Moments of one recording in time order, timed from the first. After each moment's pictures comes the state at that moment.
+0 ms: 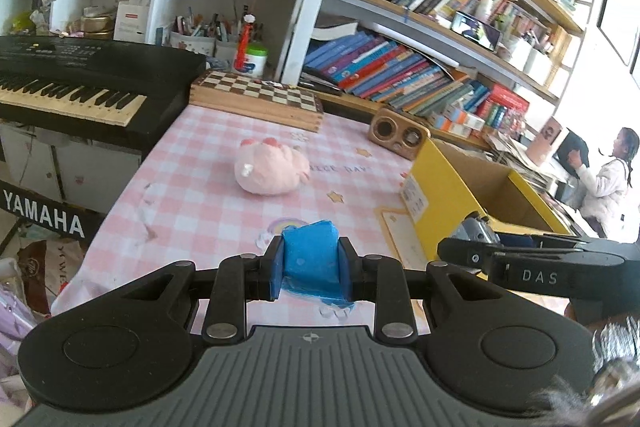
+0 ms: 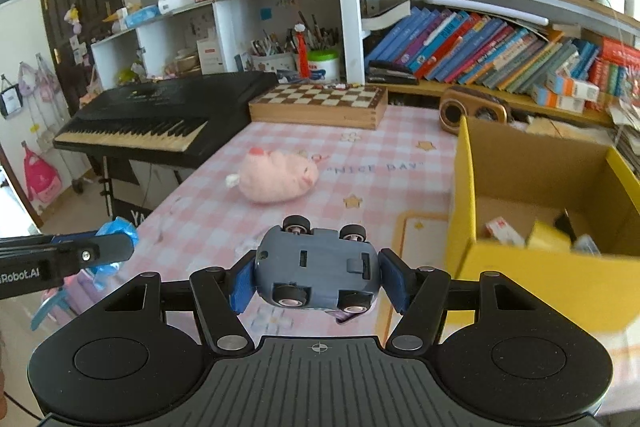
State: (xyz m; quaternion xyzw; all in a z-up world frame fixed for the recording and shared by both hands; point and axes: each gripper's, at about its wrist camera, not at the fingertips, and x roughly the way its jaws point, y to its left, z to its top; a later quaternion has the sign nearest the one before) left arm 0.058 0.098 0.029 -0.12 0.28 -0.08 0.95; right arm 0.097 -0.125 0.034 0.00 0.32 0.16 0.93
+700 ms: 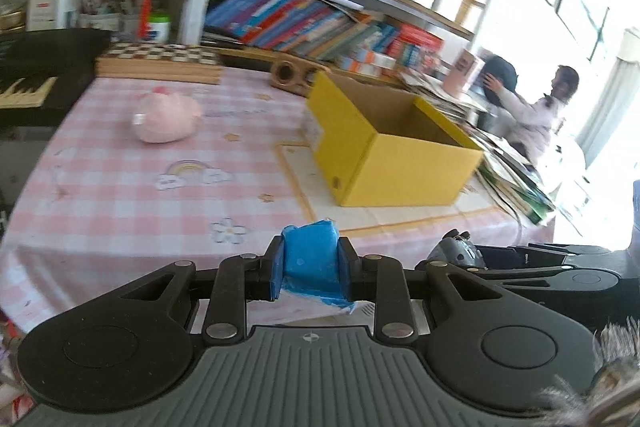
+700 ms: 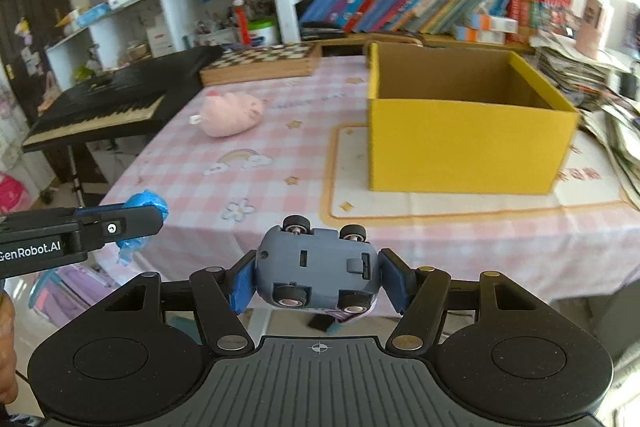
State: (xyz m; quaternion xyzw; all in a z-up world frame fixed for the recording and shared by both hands) left arm 0.014 0.038 0.018 -0.07 0.32 -0.21 0.92; right arm -0.003 -0.170 0.018 0.04 0.36 0.06 0.93
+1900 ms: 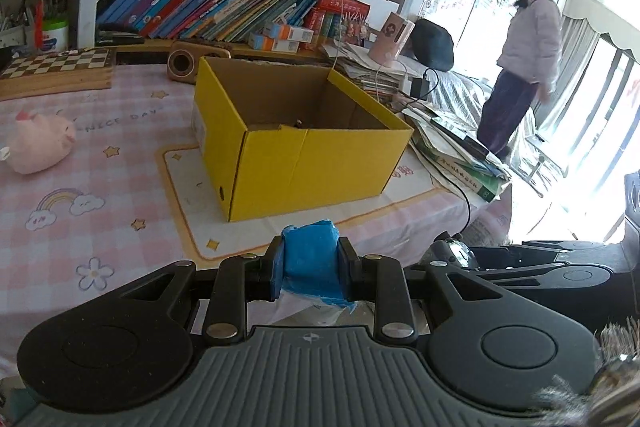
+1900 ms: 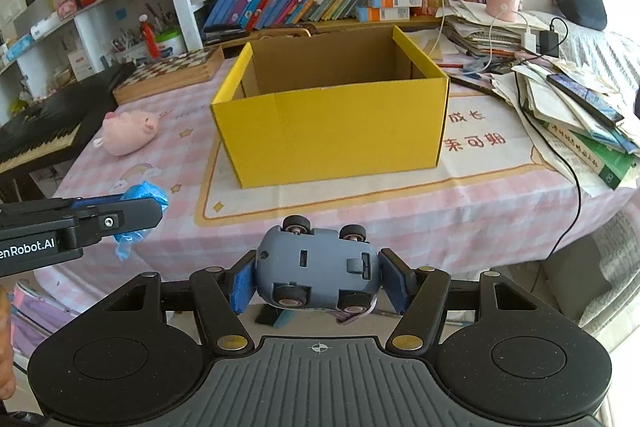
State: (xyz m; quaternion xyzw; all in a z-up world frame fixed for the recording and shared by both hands) left arm 0.059 -0.071 0.019 -0.04 0.33 -0.30 0.89; right arm 0.006 -0.272 0.017 0.07 0.38 -0.02 0.92
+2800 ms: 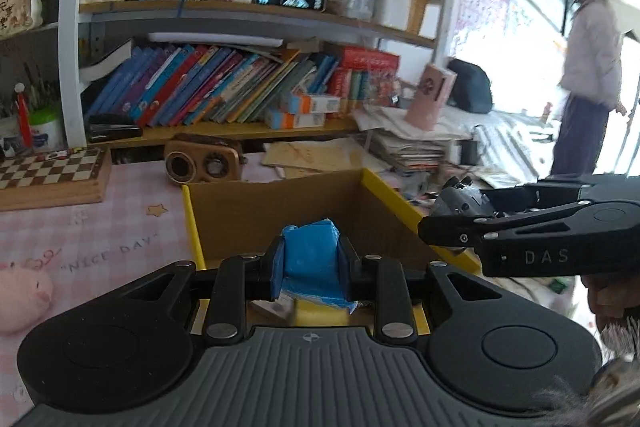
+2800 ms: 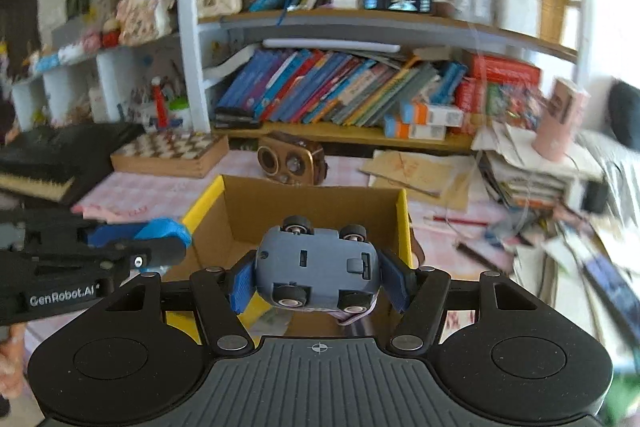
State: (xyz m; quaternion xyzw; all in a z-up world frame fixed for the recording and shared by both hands) left arm 0.195 -0.167 0.051 0.00 0.25 -0.24 0.94; right arm 0.171 -0.343 0.073 -0.03 0.28 0.07 0.96
